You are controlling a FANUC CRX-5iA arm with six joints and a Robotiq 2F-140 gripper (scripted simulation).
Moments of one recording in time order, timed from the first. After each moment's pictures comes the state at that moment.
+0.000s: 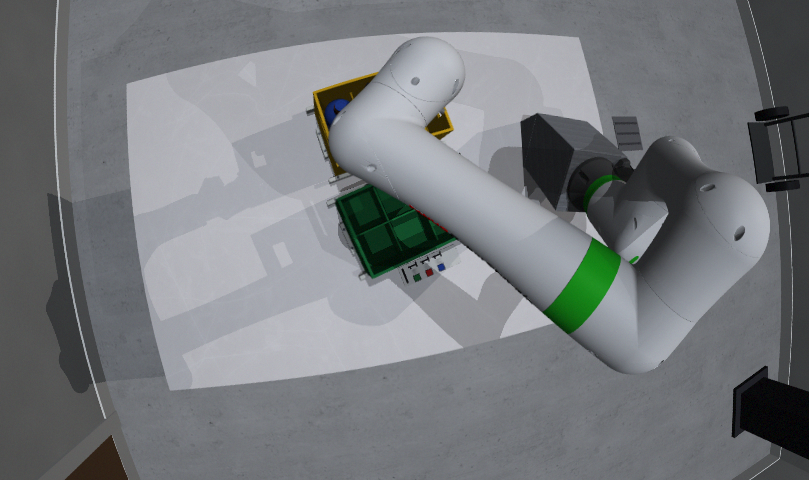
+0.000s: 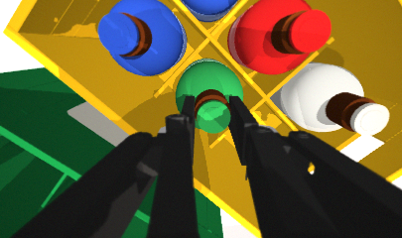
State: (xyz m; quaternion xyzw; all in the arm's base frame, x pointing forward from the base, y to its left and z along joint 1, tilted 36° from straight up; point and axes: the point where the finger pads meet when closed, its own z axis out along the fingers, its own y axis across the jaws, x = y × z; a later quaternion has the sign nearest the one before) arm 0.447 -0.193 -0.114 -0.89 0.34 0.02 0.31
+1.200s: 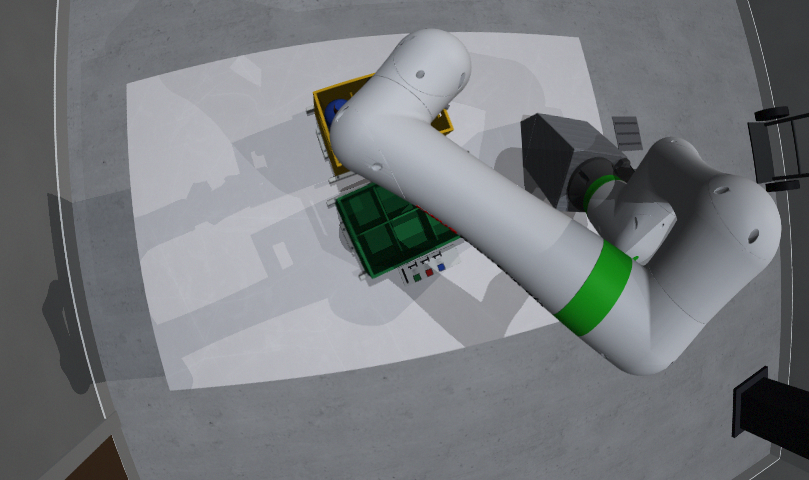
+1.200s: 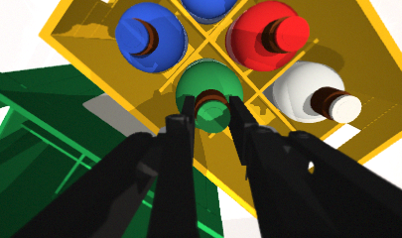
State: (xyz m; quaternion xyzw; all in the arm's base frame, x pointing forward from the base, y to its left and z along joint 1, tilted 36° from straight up) arm 0.442 -0.209 -0.092 -0.89 0.34 0.02 0.31
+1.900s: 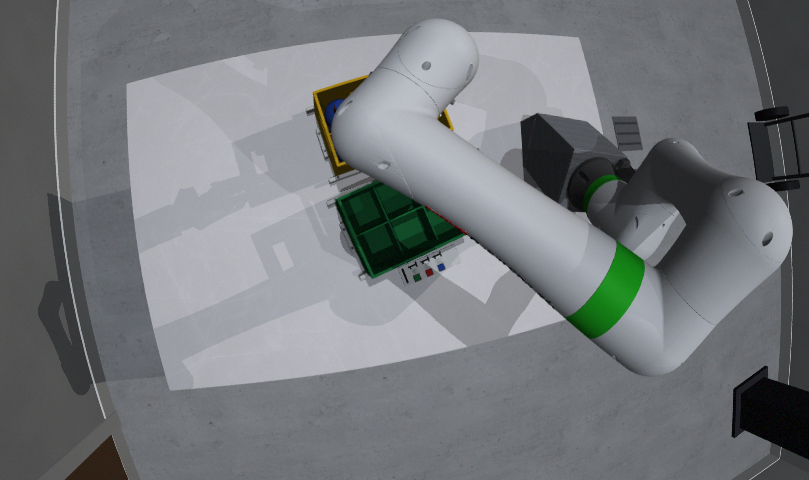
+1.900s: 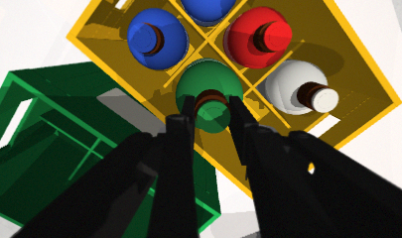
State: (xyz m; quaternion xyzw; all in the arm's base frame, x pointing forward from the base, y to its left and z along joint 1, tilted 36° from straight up) arm 0.437 -0.227 -0.066 -0.89 0.34 0.02 0.31
